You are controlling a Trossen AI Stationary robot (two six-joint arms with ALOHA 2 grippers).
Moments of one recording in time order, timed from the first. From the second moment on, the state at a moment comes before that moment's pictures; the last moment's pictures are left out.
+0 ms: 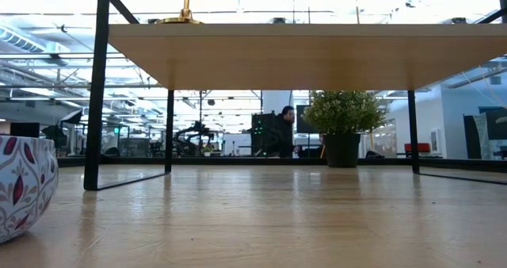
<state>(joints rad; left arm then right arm) -0.73 1.33 1.39 -0.46 -0.83 -1.32 0.68 1.23 1.24 -0.13 0.60 0.22</state>
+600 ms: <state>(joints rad) -0.32 1.08 1.39 -0.17 -0.36 -0.87 0.39 1.23 1.24 0.20 0.60 -0.02</state>
